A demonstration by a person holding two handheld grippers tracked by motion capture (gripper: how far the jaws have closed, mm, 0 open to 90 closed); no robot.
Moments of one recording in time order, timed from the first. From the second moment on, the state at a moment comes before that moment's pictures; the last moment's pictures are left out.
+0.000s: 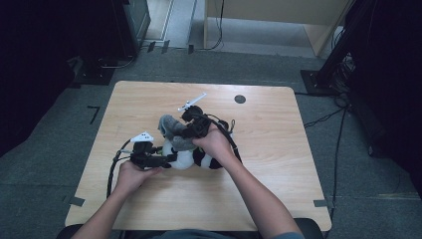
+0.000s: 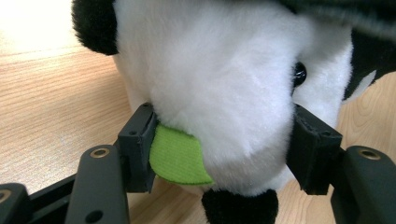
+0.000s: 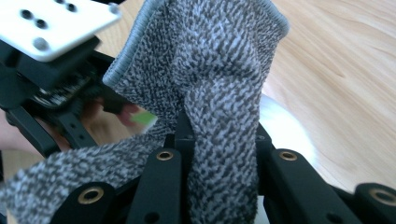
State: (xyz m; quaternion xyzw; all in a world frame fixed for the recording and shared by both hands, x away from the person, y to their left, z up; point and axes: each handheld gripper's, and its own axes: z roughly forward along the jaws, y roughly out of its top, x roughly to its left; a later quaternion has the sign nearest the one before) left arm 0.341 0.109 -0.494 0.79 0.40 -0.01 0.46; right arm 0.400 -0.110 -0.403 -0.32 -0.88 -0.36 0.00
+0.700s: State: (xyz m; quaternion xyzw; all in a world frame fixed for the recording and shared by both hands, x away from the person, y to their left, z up) left arm 0.342 0.110 -0.495 0.79 0.41 -0.01 0.46; right arm 0.411 -0.195 -0.384 -0.37 -0.86 -0.33 -0.13
